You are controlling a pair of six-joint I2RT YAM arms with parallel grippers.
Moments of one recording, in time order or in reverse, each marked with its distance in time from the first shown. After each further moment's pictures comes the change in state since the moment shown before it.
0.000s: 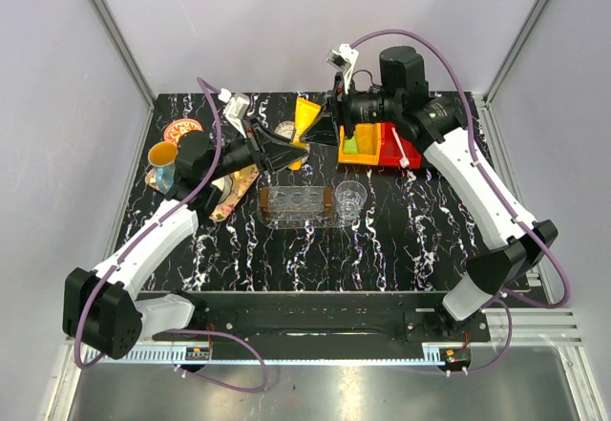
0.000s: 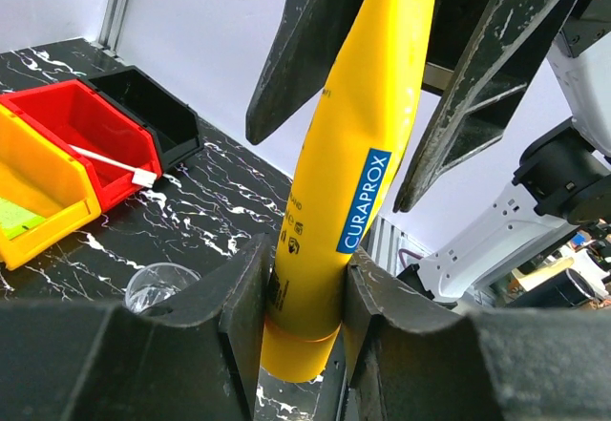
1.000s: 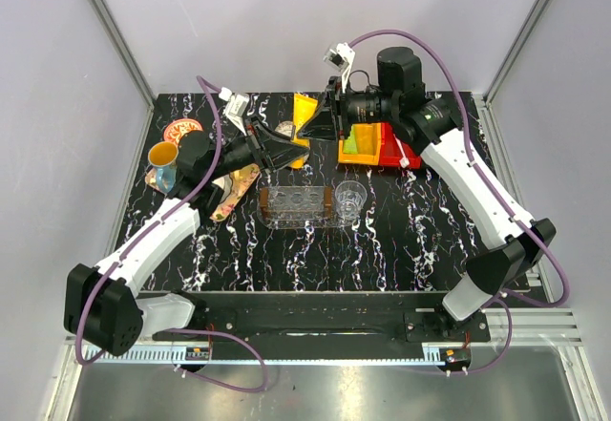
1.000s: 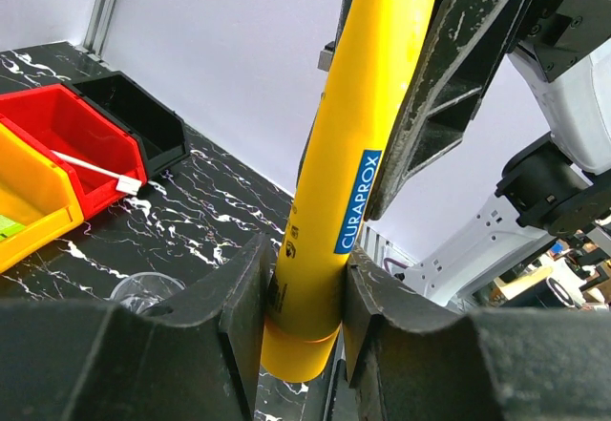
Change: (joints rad) left arm -0.016 0.019 0.001 0.054 -0.004 -0.063; right arm 0.014 0.002 -0.025 0.089 -0.048 0.082
